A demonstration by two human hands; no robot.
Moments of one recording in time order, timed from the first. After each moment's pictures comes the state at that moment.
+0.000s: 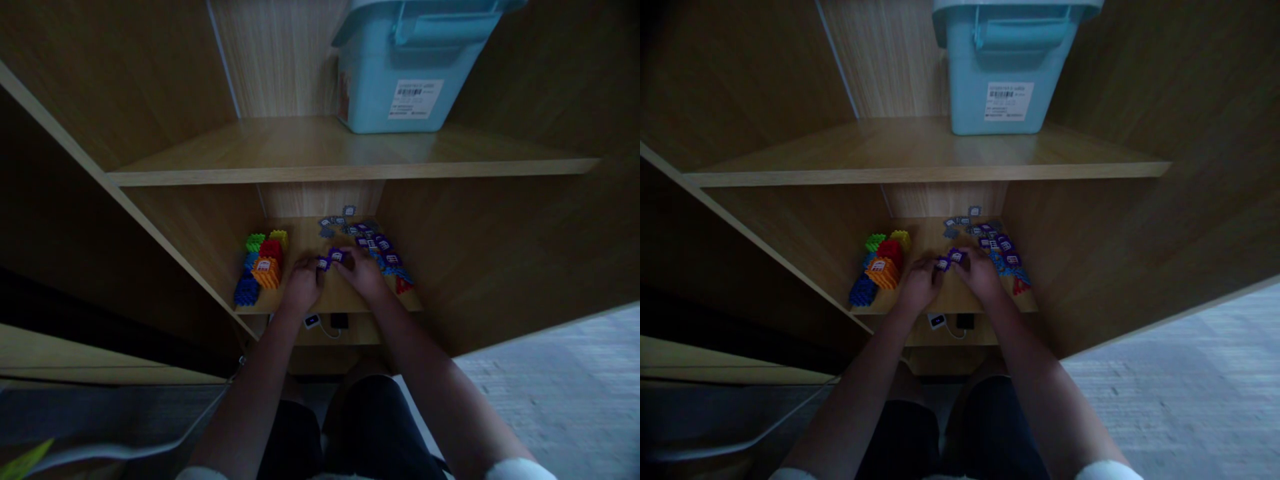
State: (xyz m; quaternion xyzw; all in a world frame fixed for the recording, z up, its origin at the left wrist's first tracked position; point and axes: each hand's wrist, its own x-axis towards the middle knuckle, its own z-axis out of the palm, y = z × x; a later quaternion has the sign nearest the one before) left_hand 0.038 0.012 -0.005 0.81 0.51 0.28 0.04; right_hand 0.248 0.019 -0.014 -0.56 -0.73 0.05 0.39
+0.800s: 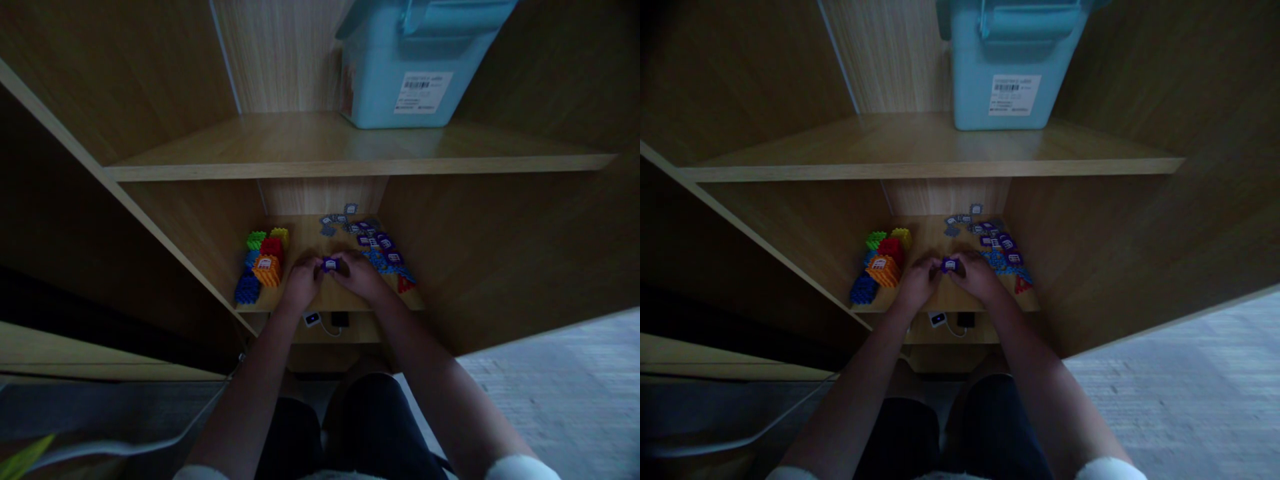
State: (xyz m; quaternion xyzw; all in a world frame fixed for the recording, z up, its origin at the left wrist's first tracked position) left_hand 0.032 0.016 -0.008 0.79 0.48 0.35 0.14; right_hand 0.244 0.018 -0.013 -0.49 -0.81 0.07 0.33
